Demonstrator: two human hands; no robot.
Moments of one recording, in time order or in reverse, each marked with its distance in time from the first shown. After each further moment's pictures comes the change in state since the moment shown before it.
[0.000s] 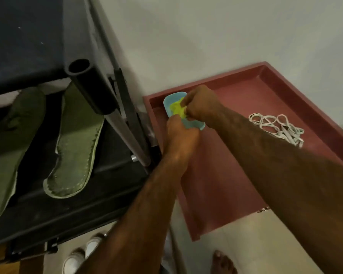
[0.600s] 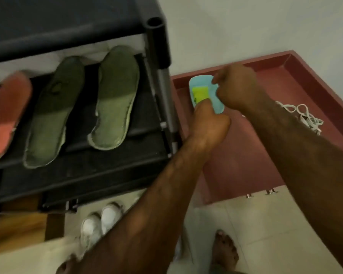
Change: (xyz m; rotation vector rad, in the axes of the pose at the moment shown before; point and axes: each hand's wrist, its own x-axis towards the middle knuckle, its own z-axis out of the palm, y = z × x) left_hand -0.056 0.010 -0.014 -0.012 -0.059 0.057; right_hand -0.075 -0.026 -0.026 -0.346 0.182 -0.156
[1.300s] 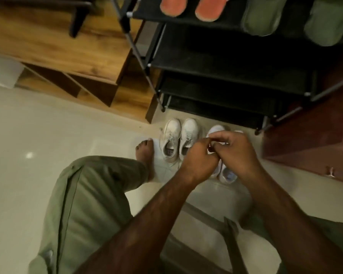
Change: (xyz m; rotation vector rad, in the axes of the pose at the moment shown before) left_hand -0.313 -0.207 -0.216 -0.007 0.238 -0.279; right_hand -0.370 -0.169 0.178 0.472 -0.679 -0.014
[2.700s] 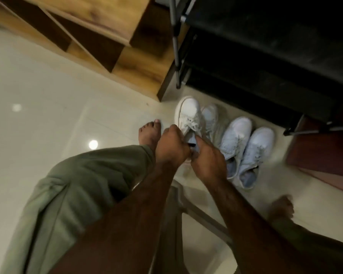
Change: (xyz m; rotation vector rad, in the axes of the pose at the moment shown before) left_hand 0.092 -0.117 -0.103 0.537 0.108 -0.379; right_hand 0.072 0.042 0.166 -0.597 -0.170 -0.049
